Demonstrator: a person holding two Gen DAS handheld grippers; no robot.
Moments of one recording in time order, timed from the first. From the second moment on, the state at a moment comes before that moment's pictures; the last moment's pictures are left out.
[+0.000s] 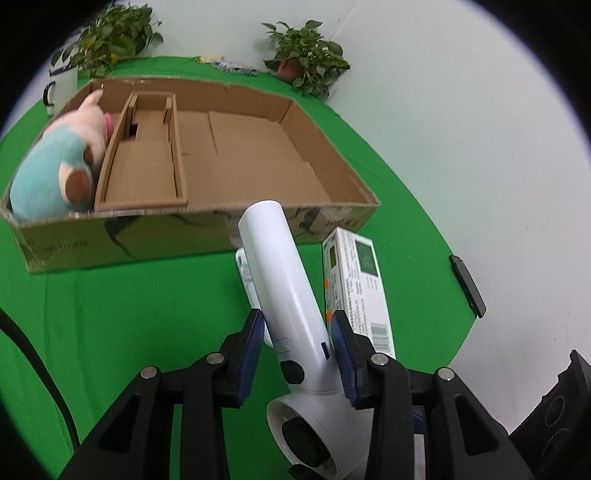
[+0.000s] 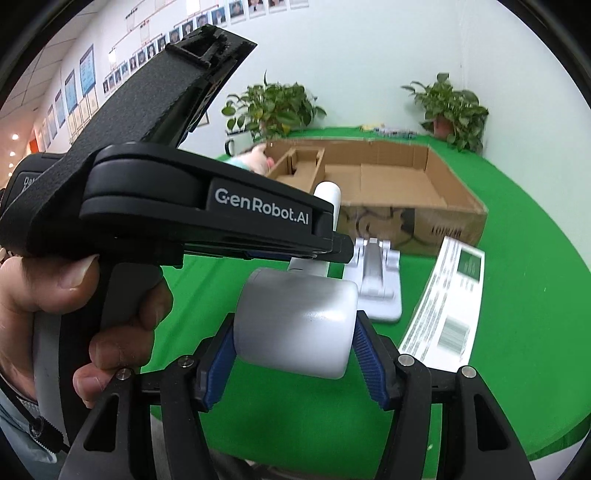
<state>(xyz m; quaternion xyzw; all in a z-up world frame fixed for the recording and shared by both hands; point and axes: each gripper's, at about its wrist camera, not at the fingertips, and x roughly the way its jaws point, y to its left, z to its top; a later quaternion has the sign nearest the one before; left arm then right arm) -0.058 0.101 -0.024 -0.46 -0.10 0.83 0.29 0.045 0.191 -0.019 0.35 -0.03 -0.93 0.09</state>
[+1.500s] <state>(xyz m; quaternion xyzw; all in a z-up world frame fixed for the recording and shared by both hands) -0.158 0.109 0.182 -0.34 -0.05 0.89 0.29 -0.089 0.217 0.183 0.24 0.00 -0.97 0.09</state>
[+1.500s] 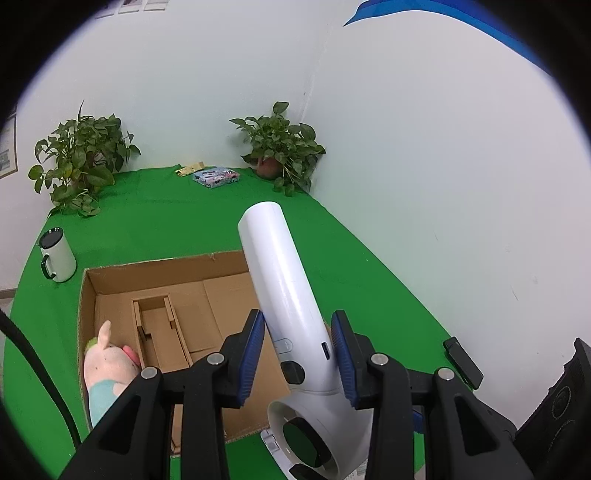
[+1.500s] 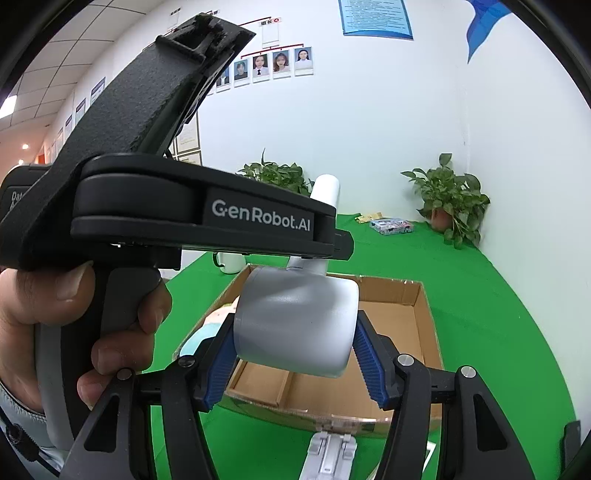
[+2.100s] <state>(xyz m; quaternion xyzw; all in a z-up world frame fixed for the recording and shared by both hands) -0.251 0.120 0.083 -0.45 -0.05 0.85 0.27 -0.185 0.221 0.122 0.35 -0.04 -0.93 0.10</state>
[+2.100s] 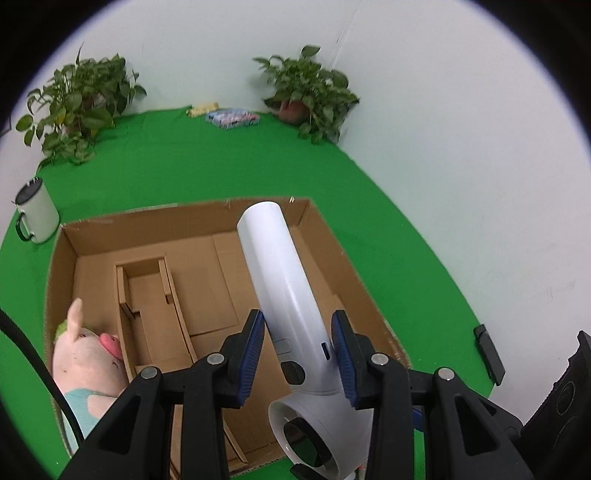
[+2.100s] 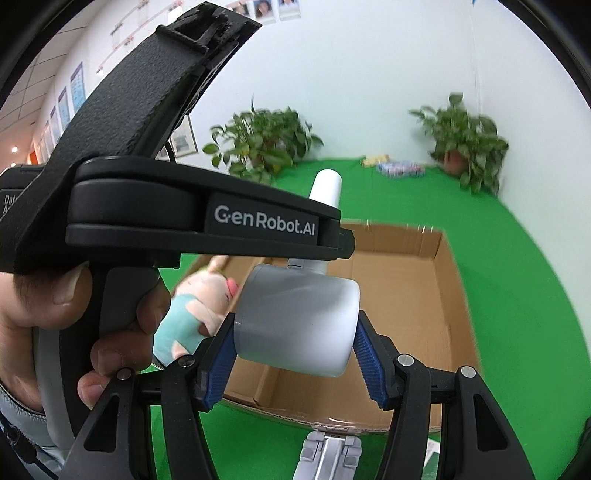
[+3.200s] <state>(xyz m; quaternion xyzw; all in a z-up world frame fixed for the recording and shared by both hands) -0.290 0.109 -0.001 -0.55 -0.05 0.81 0.20 -0.239 0.265 -0.042 0.52 -0.14 -0.83 0.18</state>
